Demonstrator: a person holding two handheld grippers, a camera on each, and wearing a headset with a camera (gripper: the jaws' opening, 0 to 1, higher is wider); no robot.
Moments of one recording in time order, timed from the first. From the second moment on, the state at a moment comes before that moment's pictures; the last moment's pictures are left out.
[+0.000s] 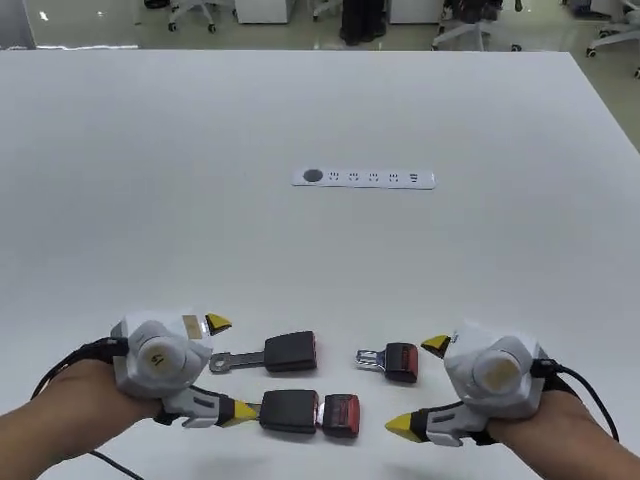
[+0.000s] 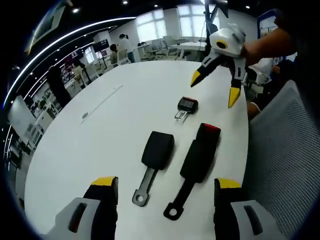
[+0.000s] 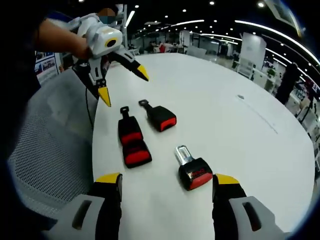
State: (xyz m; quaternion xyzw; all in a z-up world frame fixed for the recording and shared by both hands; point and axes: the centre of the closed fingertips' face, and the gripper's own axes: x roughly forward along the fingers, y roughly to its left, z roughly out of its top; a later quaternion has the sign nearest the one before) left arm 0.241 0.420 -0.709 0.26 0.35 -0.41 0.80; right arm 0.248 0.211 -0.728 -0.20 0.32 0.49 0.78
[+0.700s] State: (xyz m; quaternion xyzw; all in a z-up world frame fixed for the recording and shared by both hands) left arm 0.212 0.471 -0.706 0.20 0.36 -0.34 0.85; right arm 0.229 0.193 -0.719 -0.17 0.30 0.46 0.82
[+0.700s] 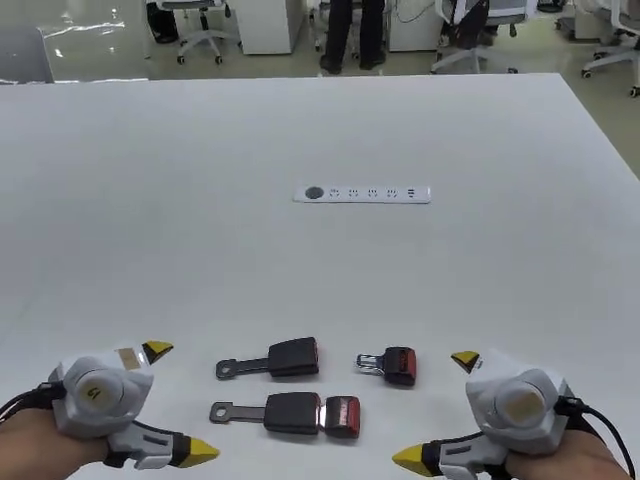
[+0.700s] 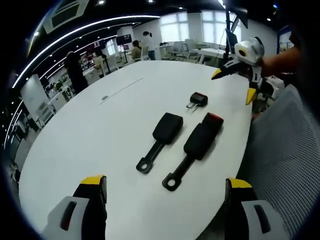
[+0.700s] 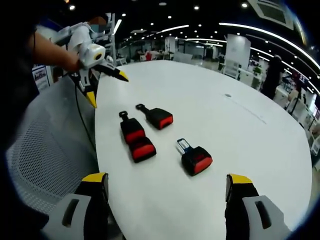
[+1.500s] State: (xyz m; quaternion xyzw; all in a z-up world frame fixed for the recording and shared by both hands) left arm 0.203 0.483 -0.691 0.17 0.31 -0.32 0.88; right arm 0.206 0.187 -0.713 -0.16 0.29 0.44 0.83
